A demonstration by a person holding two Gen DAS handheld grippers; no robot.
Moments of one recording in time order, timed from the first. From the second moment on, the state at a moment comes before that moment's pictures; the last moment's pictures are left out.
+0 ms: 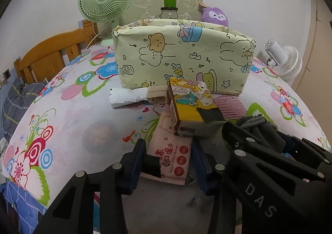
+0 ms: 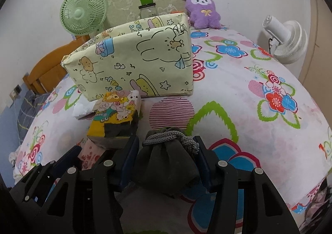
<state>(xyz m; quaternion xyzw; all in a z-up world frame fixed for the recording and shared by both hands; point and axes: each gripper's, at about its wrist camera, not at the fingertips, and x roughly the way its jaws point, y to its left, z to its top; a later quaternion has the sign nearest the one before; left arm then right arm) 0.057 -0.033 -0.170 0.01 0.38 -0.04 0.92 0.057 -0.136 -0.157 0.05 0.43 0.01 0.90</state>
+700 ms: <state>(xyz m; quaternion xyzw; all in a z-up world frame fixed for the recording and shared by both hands) 0.040 -0.014 -0.140 -0.01 0.35 -0.01 0.94 0.042 -0.131 -0.128 0.06 0.40 0.01 0.91</state>
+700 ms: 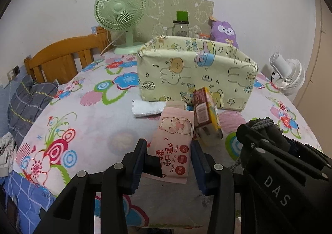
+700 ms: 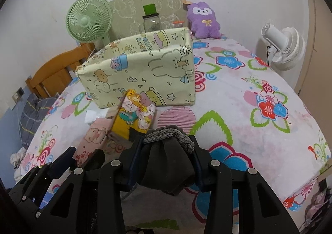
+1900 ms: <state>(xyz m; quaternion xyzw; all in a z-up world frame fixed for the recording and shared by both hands) 0.038 -0.019 -0.037 -0.01 0.27 -0.02 0.96 0.039 -0.125 -0.015 0.04 0.30 0.02 0.95</state>
